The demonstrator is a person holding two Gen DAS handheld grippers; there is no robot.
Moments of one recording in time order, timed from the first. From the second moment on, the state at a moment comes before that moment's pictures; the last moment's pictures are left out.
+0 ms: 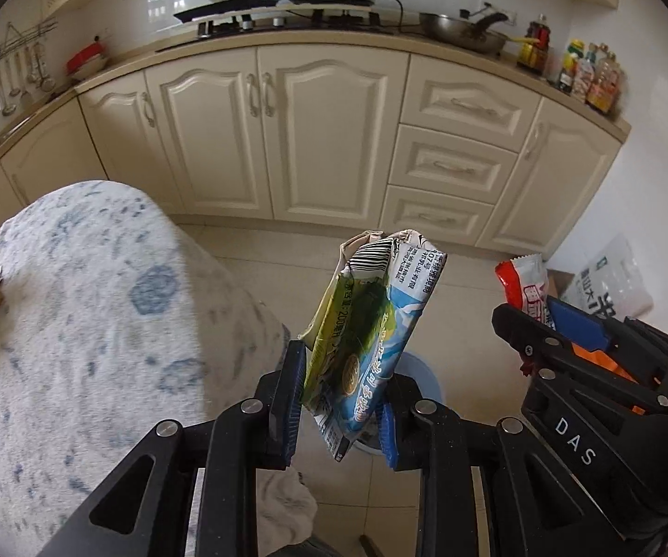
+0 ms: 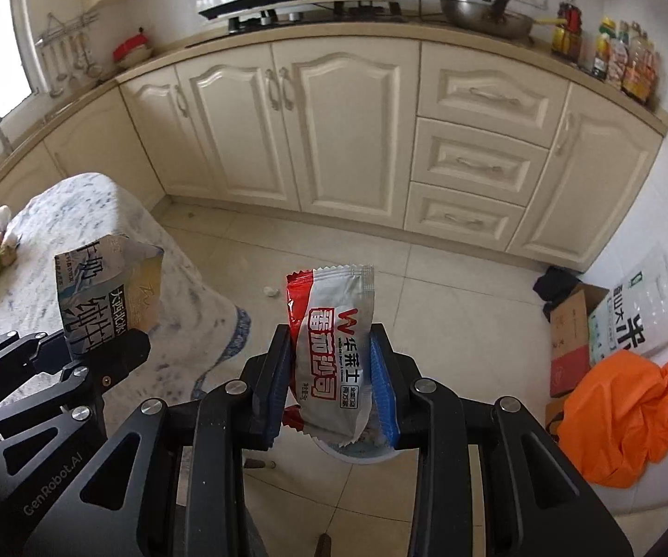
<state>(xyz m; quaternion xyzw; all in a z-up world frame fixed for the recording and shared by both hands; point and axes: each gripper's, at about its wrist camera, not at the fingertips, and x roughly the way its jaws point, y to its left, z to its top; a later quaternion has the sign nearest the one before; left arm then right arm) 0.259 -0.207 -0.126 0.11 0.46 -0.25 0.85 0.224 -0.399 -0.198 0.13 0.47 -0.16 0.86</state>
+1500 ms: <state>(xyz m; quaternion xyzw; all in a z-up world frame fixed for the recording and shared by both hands) 0.326 -0.315 -0.223 0.19 0.55 -0.23 0.78 0.215 -0.444 -0.257 0.15 0.53 -0.23 0.80</state>
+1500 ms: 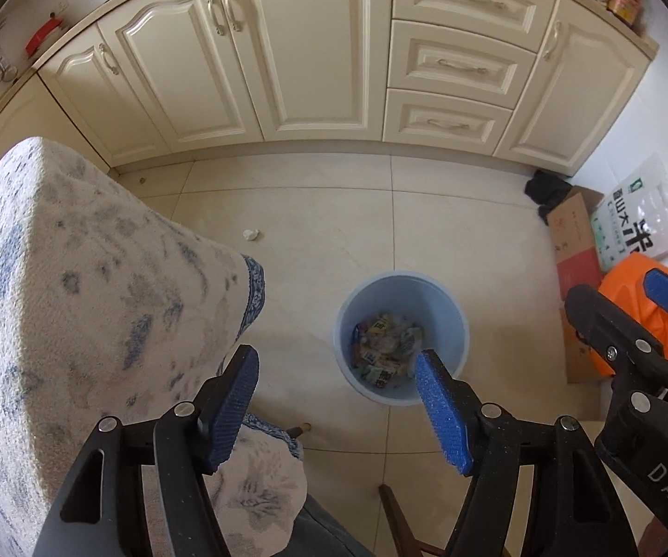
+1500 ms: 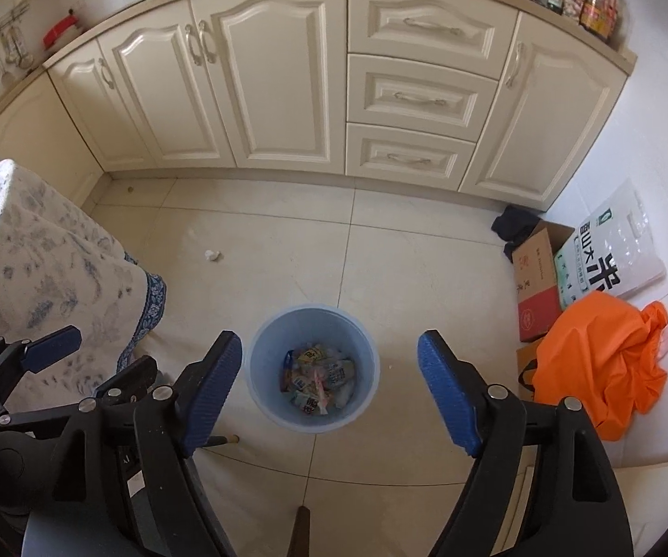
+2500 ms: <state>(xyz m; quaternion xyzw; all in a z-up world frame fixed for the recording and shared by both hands) 0.258 -0.198 -0.113 0.14 0.46 -0.26 0.84 0.178 -0.394 -0.147 0.13 0.46 -0.21 0.85</state>
